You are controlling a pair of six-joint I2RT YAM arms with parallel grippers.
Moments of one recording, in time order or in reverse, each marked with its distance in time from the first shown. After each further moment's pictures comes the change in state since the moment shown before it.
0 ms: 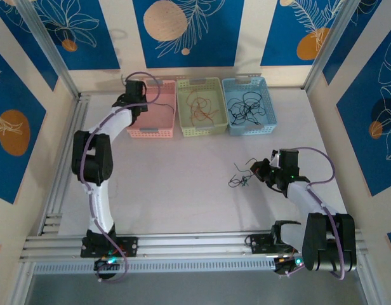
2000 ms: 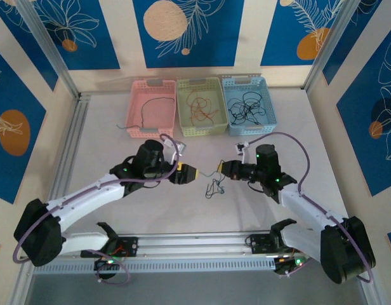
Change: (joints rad) left arm -0.550 -0.883 -0.905 0.153 0.766 -0.335; right arm 0.431 -0.079 0.047 0.208 -0.195 -0.108
